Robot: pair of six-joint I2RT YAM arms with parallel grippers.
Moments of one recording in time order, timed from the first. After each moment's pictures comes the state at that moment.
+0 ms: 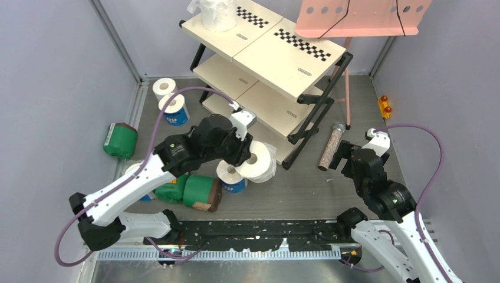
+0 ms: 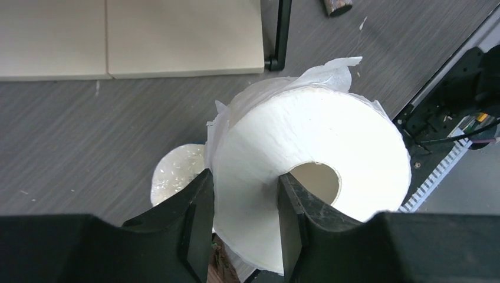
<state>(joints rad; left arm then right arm) -0.96 1.20 1.32 -0.76 -0.07 -0.19 0.46 0.52 0.81 -0.91 0.56 0.53</state>
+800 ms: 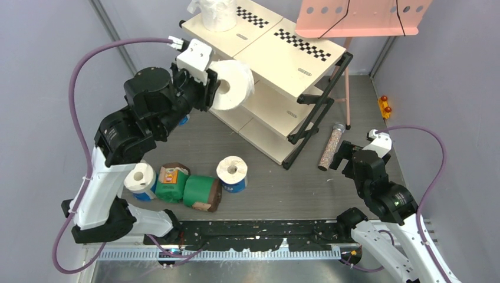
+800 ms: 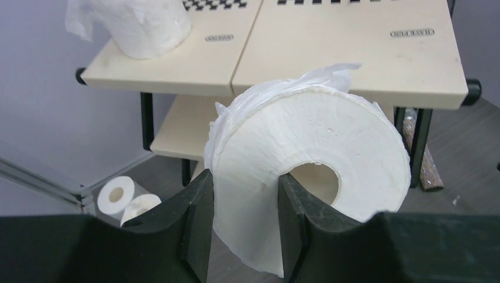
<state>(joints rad) -0.91 1.29 2.08 -0.92 -0.43 0.12 0.46 0.50 0.81 -0.91 0.56 0.53</state>
